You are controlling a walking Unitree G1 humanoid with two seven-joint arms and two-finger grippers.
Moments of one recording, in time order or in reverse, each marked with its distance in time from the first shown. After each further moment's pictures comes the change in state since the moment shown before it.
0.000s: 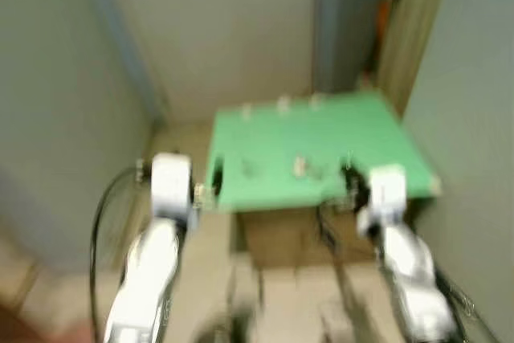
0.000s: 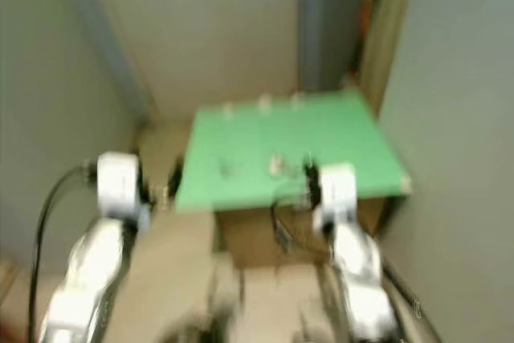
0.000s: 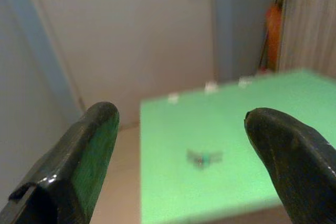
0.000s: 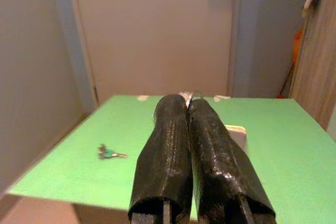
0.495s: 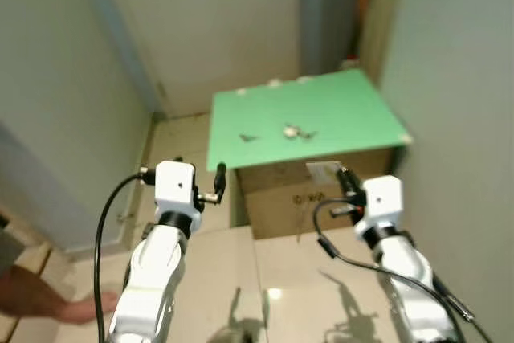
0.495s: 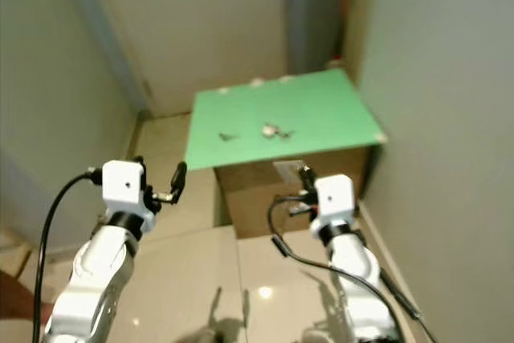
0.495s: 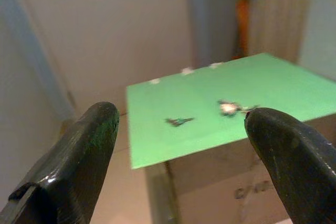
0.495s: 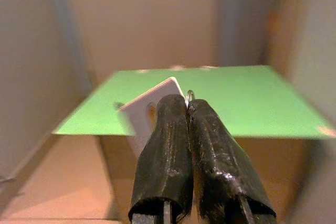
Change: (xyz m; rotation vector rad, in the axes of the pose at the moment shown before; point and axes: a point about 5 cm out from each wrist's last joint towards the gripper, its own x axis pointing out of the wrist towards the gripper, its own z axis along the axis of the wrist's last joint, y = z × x) left arm 0.009 -0.004 0.008 0.000 -0.042 -0.018; right arm -0.006 -0.001 -0.007 -0.006 0.026 -0.004
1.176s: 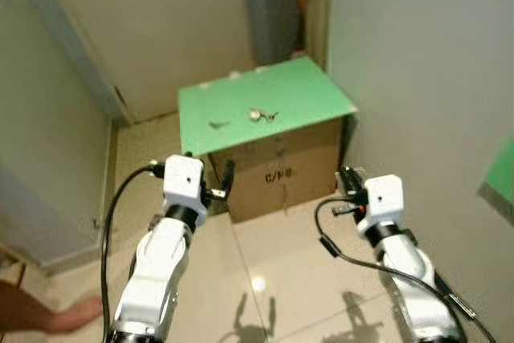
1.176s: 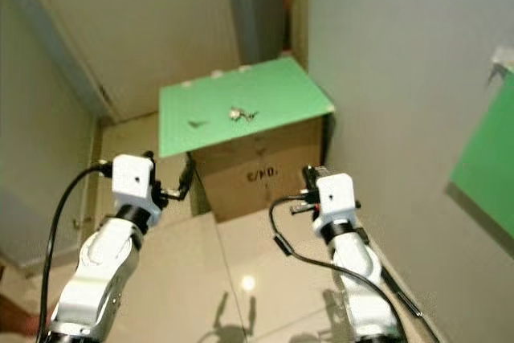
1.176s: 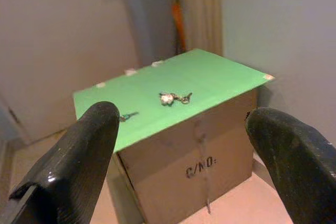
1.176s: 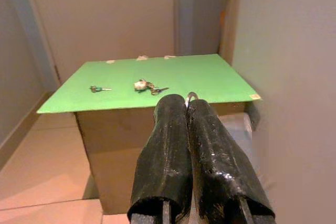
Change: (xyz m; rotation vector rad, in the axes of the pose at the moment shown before) left arm 0.009 -0.007 -0.002 0.015 0.011 -0.074; right arm 0.001 -0.003 0.000 -0.035 0.011 0.001
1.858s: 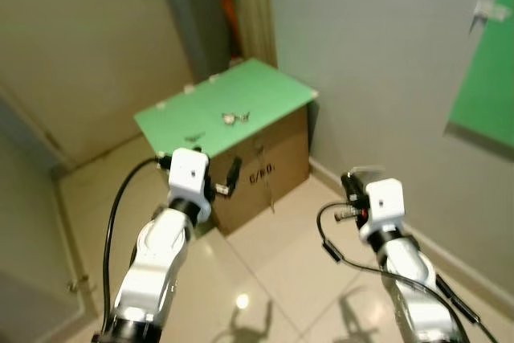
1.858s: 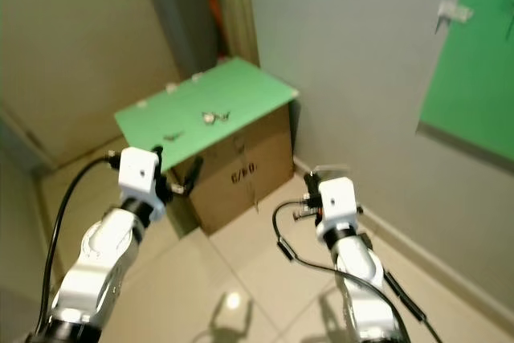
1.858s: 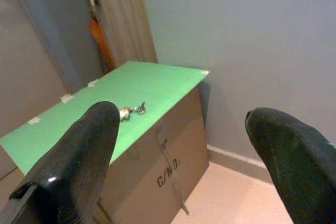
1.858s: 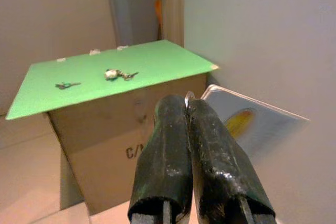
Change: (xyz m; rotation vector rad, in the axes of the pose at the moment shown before) left arm 0.008 0.007 0.000 0.021 0.007 -0.072; right arm -0.004 0.006 -0.010 0.018 0.036 0.015
